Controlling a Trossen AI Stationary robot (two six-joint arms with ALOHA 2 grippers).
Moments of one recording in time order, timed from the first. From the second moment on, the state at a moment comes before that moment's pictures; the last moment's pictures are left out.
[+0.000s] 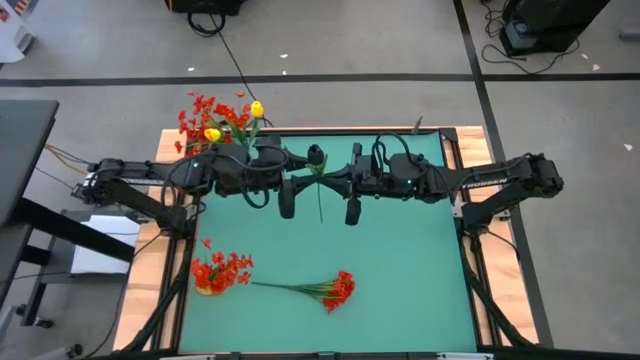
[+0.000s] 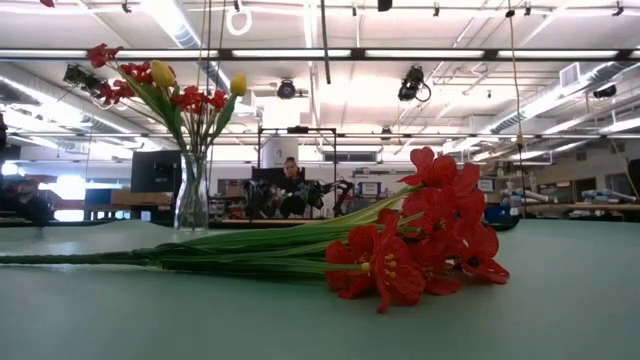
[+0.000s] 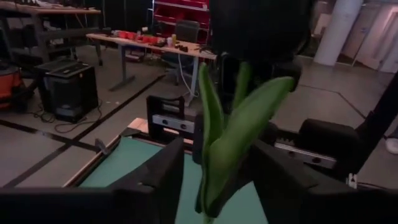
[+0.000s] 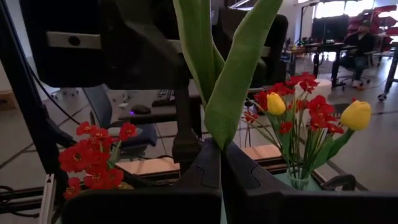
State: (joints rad) left arm -0.06 1.29 1.34 -0.12 -0.28 -0.17; right arm 0.03 1.39 1.11 0.30 0.13 0.08
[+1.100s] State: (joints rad) left arm -0.24 0.99 1.34 -0.67 -0.49 -0.16; right arm 0.02 1.36 1.11 0.20 0.18 0.12
